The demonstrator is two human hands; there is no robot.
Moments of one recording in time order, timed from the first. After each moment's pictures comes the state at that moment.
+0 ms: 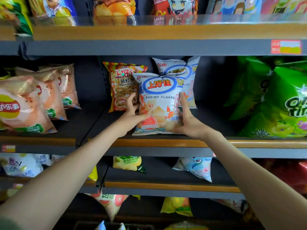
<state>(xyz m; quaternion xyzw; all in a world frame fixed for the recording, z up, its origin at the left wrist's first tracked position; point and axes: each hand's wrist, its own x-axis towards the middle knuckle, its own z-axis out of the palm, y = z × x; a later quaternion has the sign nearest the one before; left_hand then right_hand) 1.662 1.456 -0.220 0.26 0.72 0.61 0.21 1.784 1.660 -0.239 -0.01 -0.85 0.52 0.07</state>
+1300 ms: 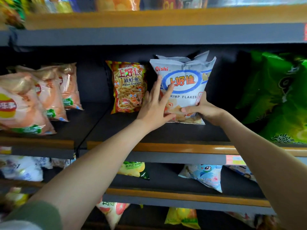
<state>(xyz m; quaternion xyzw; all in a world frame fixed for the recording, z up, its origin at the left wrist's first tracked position) 1.645 1.521 -0.235 0.48 0.81 0.15 -0.29 1.728 1.721 -0.225 -0.05 -0.79 0.61 0.08</state>
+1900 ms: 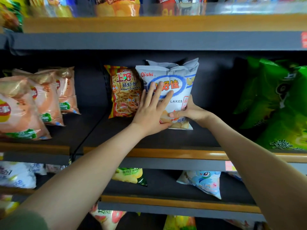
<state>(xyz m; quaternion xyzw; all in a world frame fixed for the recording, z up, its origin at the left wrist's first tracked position) 1.634 1.515 -0.237 0.47 0.80 0.07 -0.37 1.719 1.689 -0.212 0.00 -0.80 0.59 0.07</state>
